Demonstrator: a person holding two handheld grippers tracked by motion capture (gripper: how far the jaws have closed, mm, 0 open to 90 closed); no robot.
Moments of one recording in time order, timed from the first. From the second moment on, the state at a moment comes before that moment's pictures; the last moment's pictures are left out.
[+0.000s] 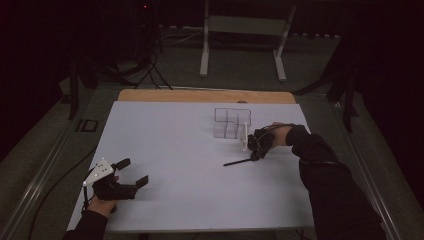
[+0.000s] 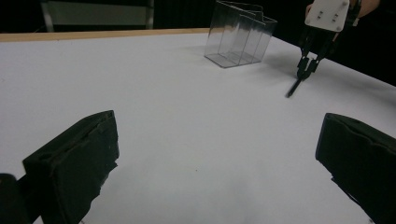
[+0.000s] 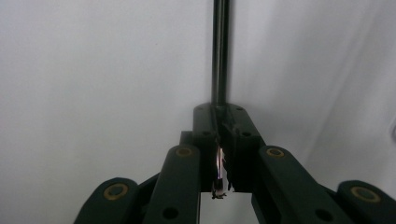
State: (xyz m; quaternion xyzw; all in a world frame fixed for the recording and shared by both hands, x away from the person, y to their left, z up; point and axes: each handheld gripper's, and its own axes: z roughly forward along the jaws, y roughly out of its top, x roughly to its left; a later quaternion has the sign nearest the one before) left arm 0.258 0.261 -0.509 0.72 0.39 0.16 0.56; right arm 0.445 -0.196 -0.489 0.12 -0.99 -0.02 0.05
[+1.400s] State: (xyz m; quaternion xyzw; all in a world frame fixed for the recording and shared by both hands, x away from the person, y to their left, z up) left arm 0.277 0.193 -0.477 0.81 0.32 0.06 0.49; right arm 0.397 -0.184 -0.436 -0.02 -0.99 -0.07 0.08
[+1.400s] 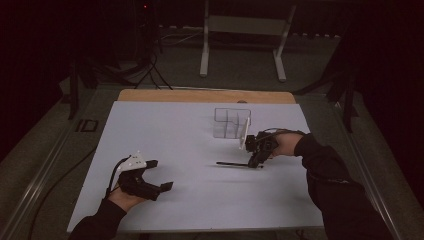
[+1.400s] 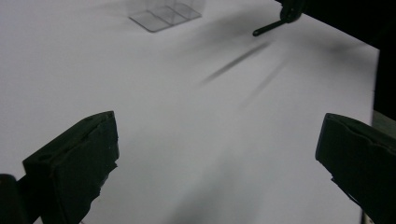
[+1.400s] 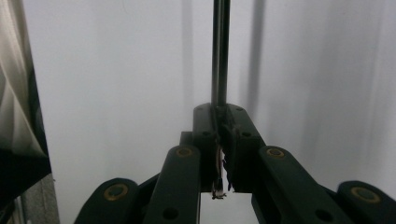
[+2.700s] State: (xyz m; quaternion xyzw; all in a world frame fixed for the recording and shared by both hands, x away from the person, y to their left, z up) left arm 0.335 0.099 -0.428 0.90 0.17 0.01 0.41; right arm 0.387 -0.180 -0.431 0.00 -0.99 -0.07 0.07
